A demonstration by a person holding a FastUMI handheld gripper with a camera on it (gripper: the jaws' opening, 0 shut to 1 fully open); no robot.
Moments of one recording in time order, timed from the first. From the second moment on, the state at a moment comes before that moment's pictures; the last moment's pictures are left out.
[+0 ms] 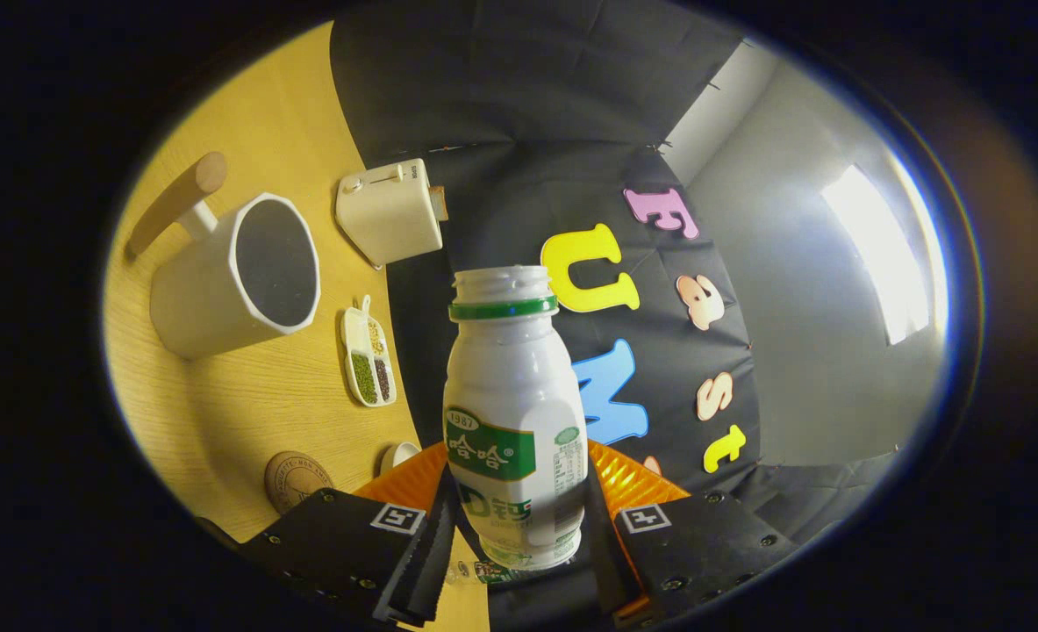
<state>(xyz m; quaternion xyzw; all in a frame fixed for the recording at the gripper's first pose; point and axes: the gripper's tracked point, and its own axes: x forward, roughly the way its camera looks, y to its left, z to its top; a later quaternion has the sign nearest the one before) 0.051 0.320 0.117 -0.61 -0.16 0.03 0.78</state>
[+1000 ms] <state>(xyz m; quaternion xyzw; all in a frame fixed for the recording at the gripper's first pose) 0.060 0.340 0.117 -0.69 -0.20 0.04 0.69</state>
